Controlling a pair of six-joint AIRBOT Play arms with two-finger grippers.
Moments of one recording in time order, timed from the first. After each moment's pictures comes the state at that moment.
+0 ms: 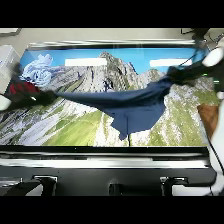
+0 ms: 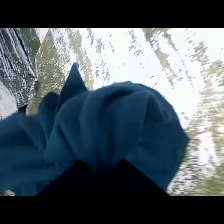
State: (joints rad) left arm -0.02 -1.07 1.00 1.07 -0.91 -1.57; right arm -0.07 -1.60 1.71 -1.26 1.27 1.75
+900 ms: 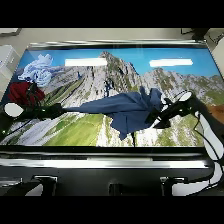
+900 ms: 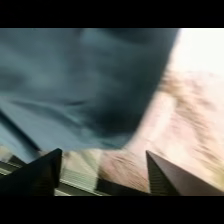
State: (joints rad) left arm 0.00 -1.10 0.88 1.04 -0.91 -1.57; right arm -0.12 -1.67 1.15 -0.97 1.34 1.59
